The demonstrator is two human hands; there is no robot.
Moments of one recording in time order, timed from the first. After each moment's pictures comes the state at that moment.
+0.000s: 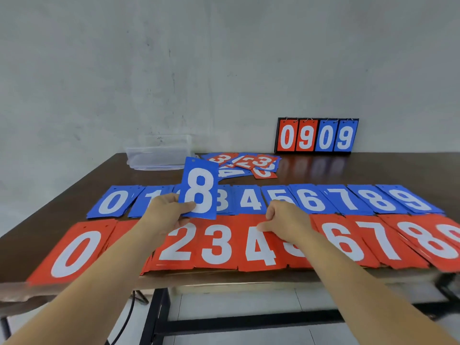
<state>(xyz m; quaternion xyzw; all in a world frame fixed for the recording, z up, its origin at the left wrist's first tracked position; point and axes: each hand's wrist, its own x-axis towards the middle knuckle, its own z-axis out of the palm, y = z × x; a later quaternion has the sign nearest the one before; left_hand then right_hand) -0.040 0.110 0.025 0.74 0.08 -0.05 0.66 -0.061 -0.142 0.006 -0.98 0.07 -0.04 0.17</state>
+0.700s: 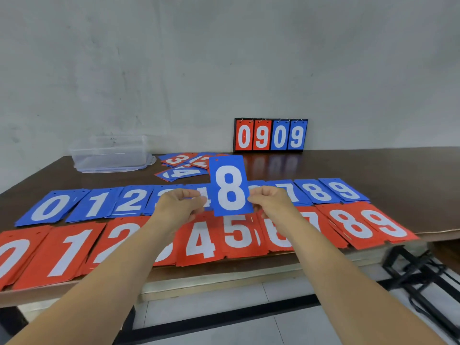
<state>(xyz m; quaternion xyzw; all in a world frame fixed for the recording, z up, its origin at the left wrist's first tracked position) -0.076 -0.013 0.037 0.75 0.01 -0.06 0.66 -0.115 -0.214 0.037 -0.78 0.12 -0.11 0.60</state>
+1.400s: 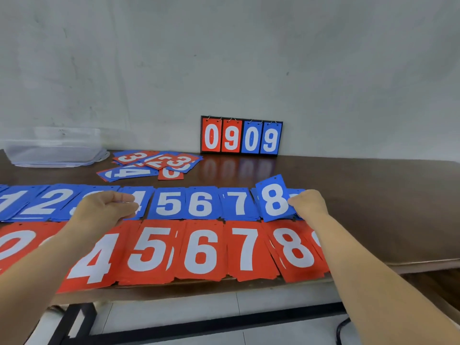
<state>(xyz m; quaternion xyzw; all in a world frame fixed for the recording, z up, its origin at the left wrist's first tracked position) -0.055 -0.080 0.021 0.82 0.06 0.04 0.56 -0.050 -0.489 0.012 -0.85 0.31 -0.15 0.40</state>
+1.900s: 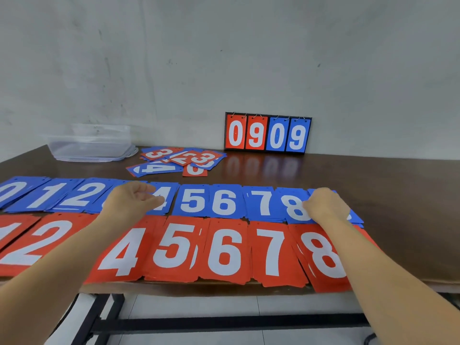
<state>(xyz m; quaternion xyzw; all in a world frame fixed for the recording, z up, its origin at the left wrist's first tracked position) -0.047 -0.081 0.025 0.88 0.05 0.09 0.47 -0.024 -0.466 0.001 -0.93 0.29 -0.13 0.15</state>
